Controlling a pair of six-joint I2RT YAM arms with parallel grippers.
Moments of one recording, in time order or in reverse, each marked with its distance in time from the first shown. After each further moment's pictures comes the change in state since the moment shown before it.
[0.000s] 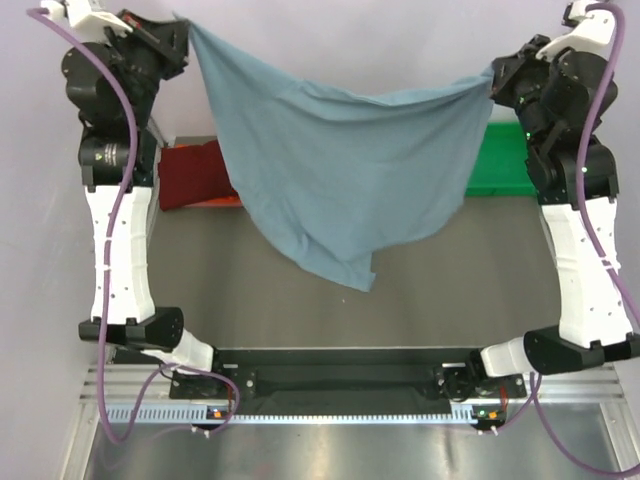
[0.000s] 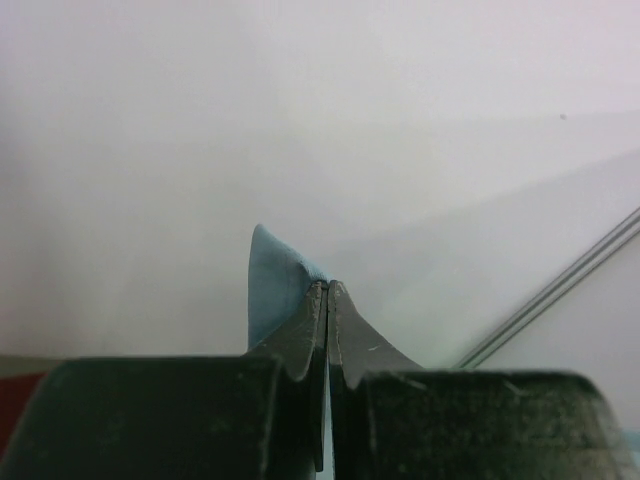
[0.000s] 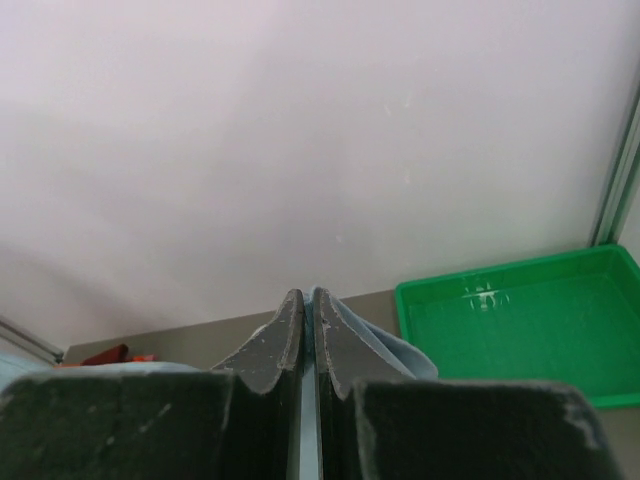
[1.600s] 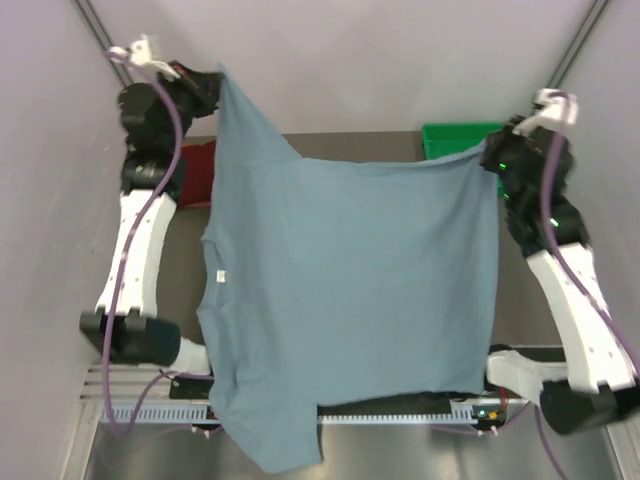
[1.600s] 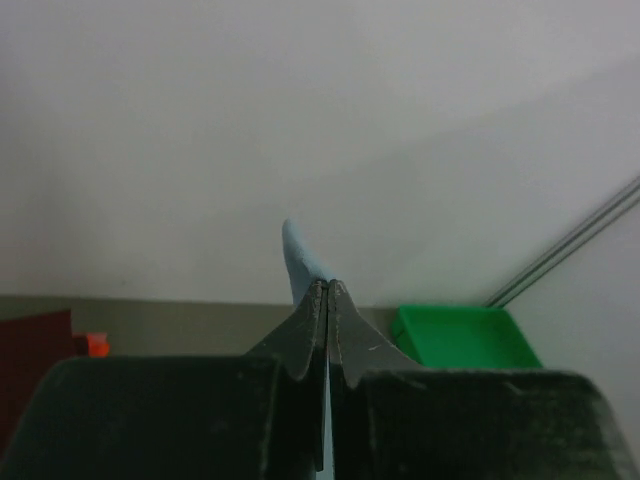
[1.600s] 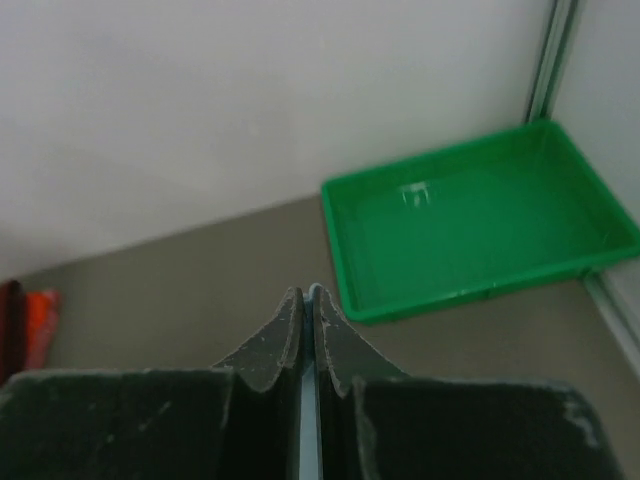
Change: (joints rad) left arm -0.008 -0.167 -0.461 0.273 0.089 0.064; right arm -0.007 -0.385 -0.605 0.138 0.094 -0.005
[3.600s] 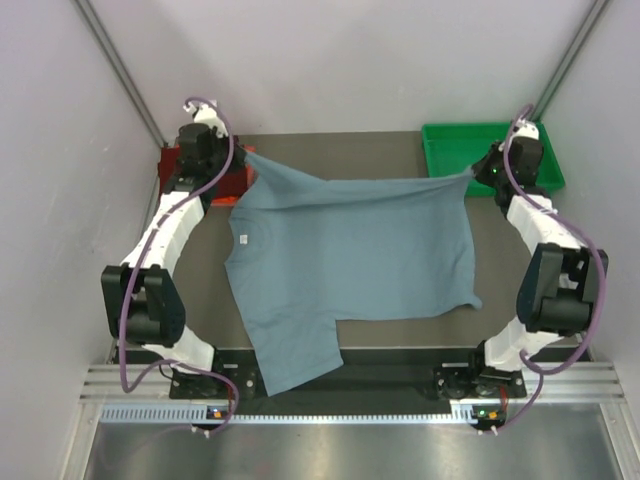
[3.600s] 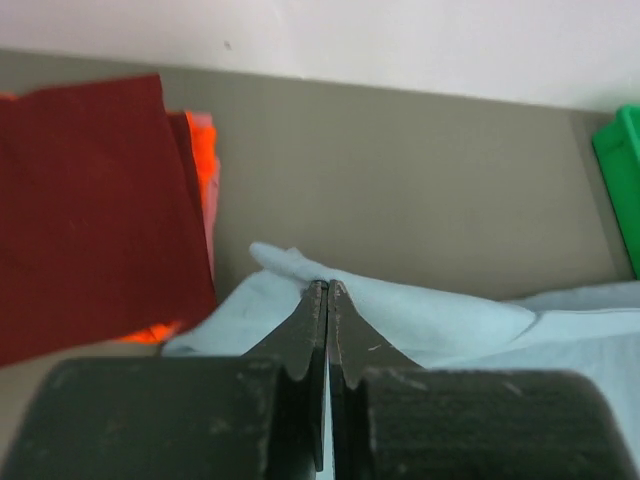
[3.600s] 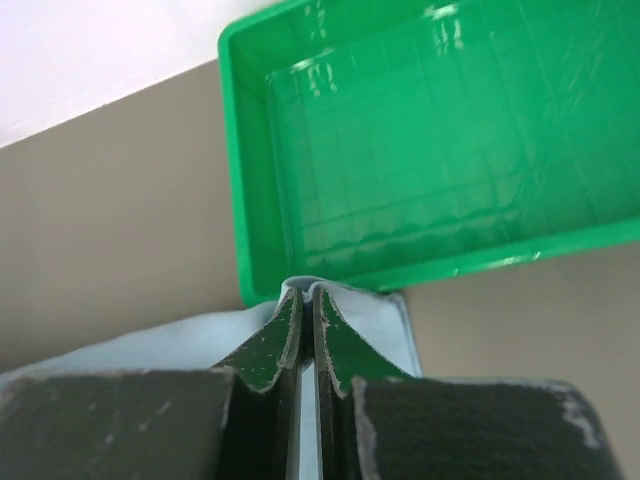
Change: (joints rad) left arm -0.027 0.212 -0.338 -0.014 -0.088 0.273; right arm -0.351 0.621 -0.218 0.436 -0.469 0.029
